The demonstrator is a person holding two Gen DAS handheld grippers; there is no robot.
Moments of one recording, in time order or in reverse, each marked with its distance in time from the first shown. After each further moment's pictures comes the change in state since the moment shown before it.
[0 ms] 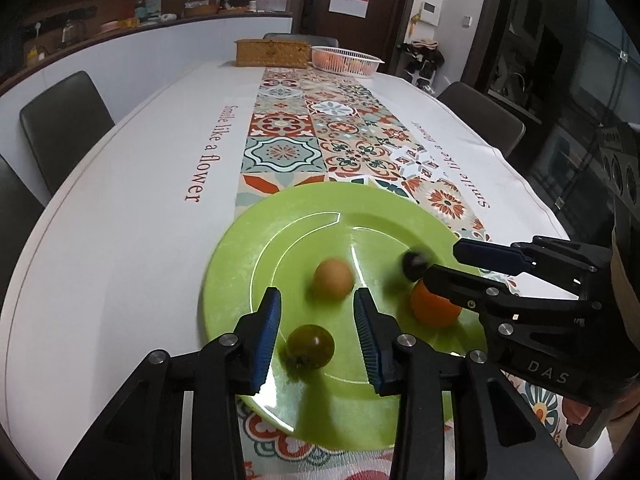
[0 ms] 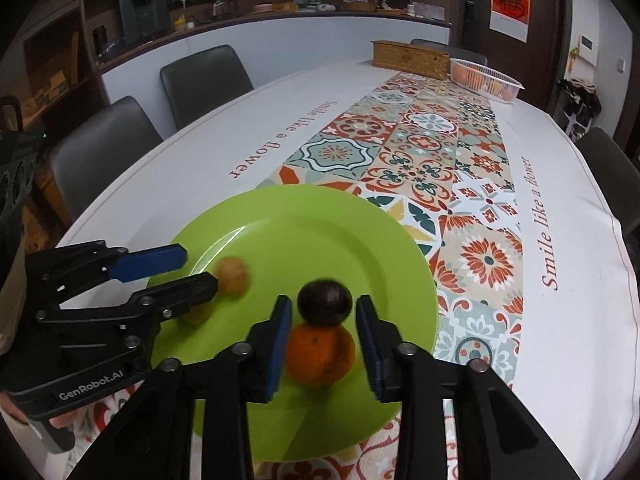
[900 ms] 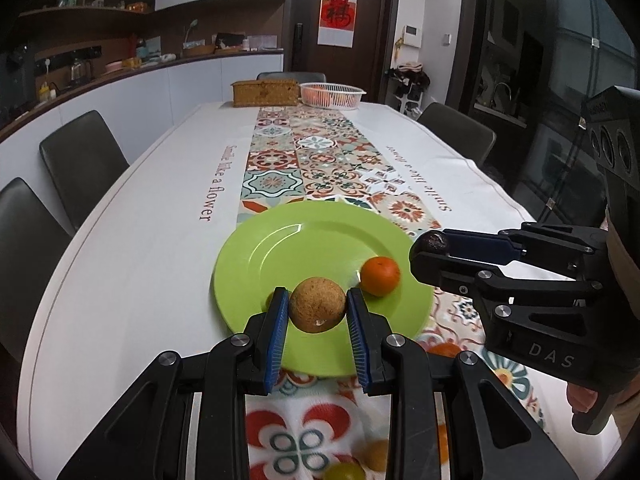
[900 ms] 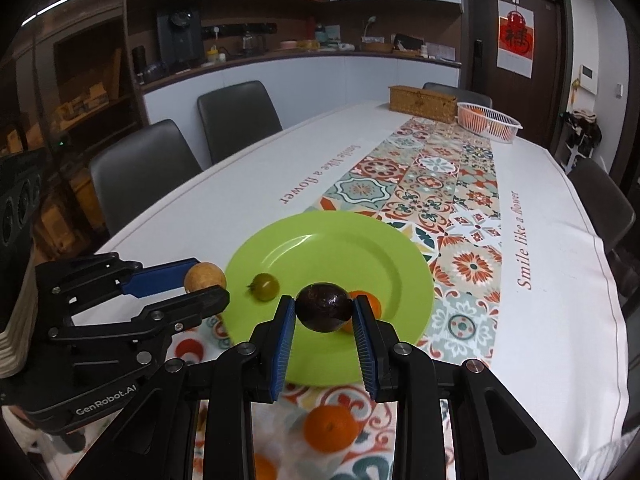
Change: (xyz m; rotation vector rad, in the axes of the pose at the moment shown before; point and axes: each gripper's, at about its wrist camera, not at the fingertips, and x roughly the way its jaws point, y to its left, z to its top) left arm -0.069 -0.031 -0.029 0.063 -0.118 0.025; right arm -0.079 0.024 -0.025 -0.053 -0.130 0.038
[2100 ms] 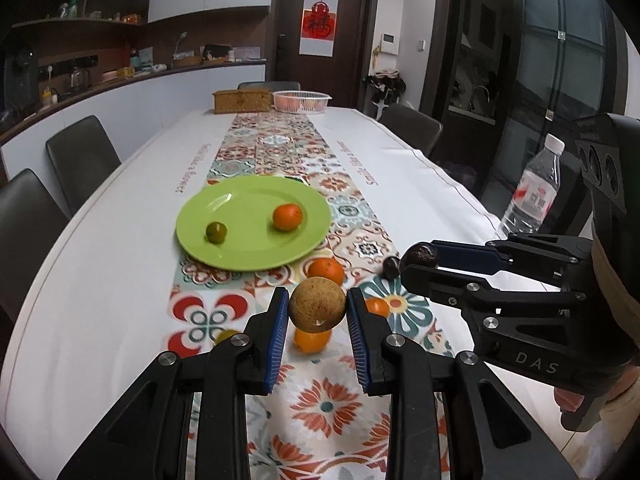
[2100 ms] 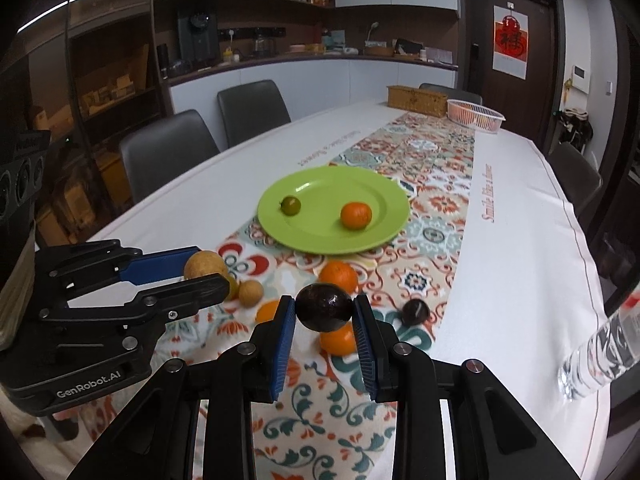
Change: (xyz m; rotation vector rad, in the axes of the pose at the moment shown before) left arm -0.103 -0.088 -0.074 0.012 -0.046 -0.034; right arm -0.114 0.010 -0.099 -0.011 -0.025 0.013
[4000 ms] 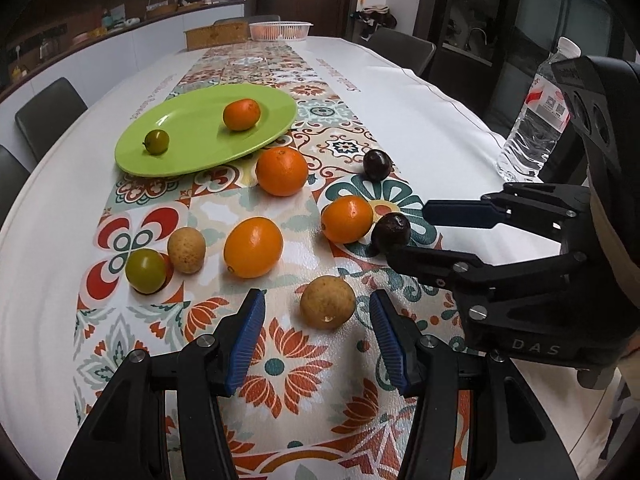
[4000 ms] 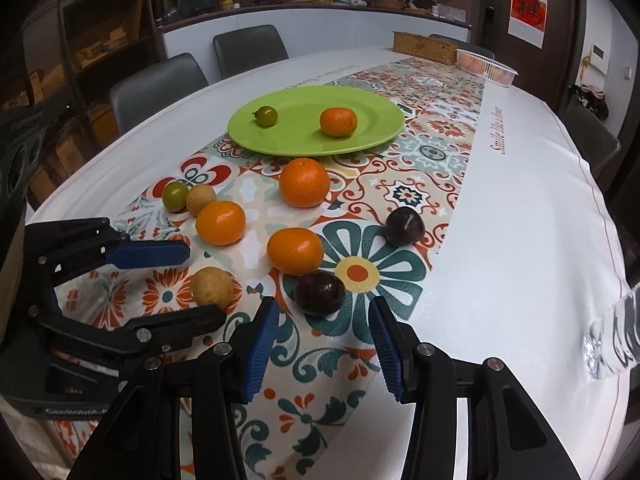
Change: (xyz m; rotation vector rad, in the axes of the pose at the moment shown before) left arm 0.073 -0.035 -0.054 0.037 0.242 -0.034; right arm 0.051 -0.032 -0.055 -0.037 0.185 0.017
